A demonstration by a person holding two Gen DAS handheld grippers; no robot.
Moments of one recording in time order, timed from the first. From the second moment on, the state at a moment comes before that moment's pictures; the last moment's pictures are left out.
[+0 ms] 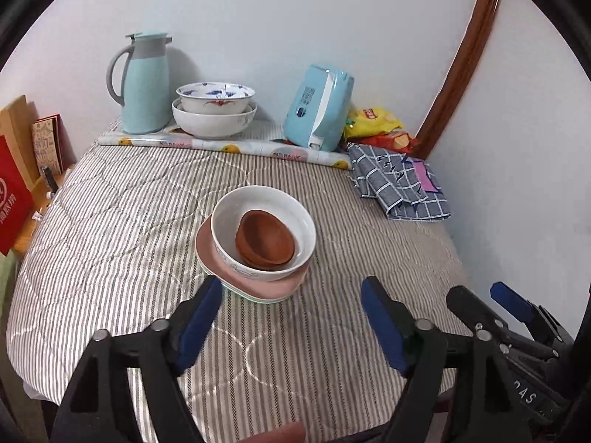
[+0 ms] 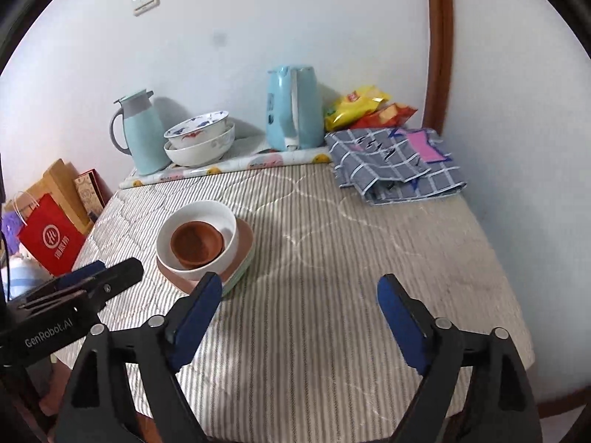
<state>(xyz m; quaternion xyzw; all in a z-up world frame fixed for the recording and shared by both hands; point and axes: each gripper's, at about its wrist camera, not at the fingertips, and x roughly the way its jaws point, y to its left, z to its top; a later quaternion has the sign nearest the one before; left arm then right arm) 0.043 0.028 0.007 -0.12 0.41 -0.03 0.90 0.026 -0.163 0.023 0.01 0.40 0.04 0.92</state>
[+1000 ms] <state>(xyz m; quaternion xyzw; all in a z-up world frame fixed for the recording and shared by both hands) 0.007 0.023 0.027 -0.11 0.39 -0.02 0.91 -0.015 -0.164 0.041 0.00 0.38 0.03 0.93</state>
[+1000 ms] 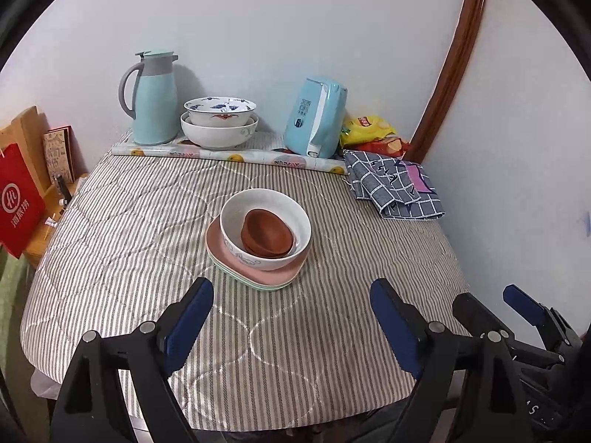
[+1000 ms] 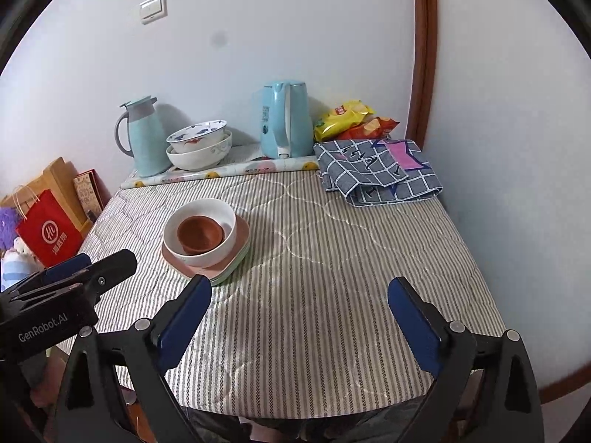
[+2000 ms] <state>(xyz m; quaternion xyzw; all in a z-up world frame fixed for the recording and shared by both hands) 0.000 0.021 0.026 -0.10 0.39 -0.01 0.92 -0.021 -0.161 0.047 0.00 0.37 0.03 0.93</state>
